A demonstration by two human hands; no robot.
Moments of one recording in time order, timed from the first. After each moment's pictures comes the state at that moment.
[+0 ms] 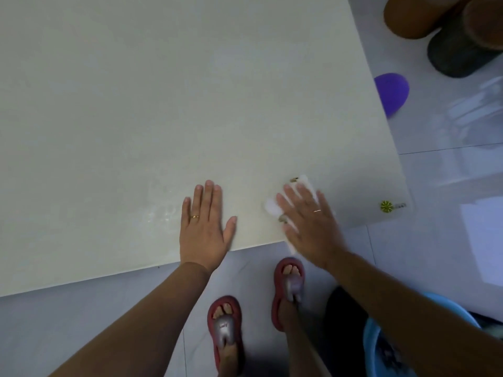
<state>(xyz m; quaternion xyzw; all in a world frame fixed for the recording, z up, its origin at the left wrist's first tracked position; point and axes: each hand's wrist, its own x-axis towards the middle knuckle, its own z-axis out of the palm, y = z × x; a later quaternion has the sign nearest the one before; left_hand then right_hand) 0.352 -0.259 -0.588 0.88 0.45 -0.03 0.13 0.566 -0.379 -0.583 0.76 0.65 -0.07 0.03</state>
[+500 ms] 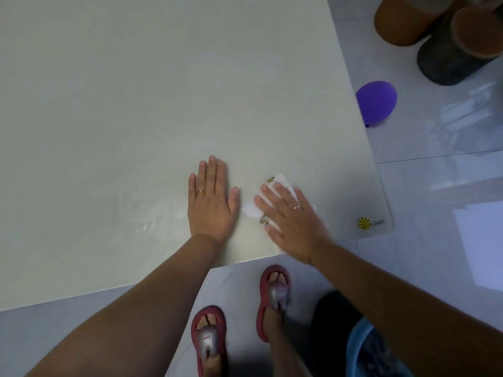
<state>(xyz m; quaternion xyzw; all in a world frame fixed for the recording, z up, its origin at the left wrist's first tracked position) 0.451 -0.228 -0.584 0.86 0.49 0.01 0.14 0.608 -0.354 -0.579 0.71 0.70 -0.08 0.04</state>
